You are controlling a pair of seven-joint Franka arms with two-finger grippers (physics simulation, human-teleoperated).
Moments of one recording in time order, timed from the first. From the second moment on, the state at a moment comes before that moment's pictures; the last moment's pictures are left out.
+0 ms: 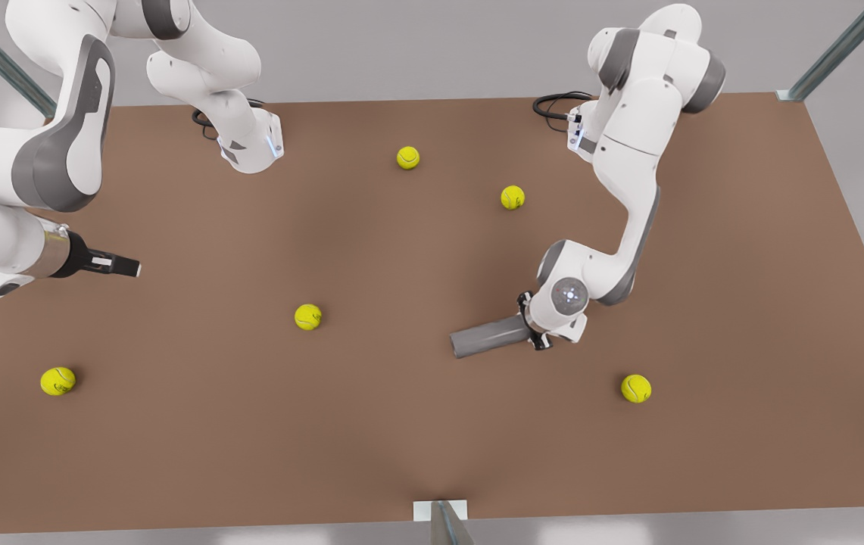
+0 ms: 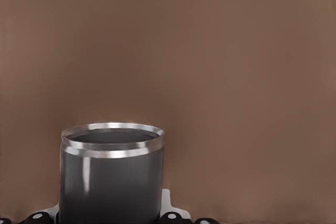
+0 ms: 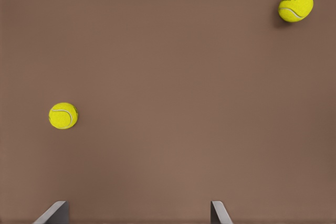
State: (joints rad) left arm -0.35 0.64 -0.09 -1.75 -0.05 2.31 -2.25; right arm 0.19 0.23 -0.30 -1.38 0.07 1.35 0.09
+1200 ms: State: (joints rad) left arm -0.37 0.70 -0.09 -1.35 0.94 1.27 -2.04; right arm 0.19 0.24 -0.31 -1.38 0.07 1.37 0.09
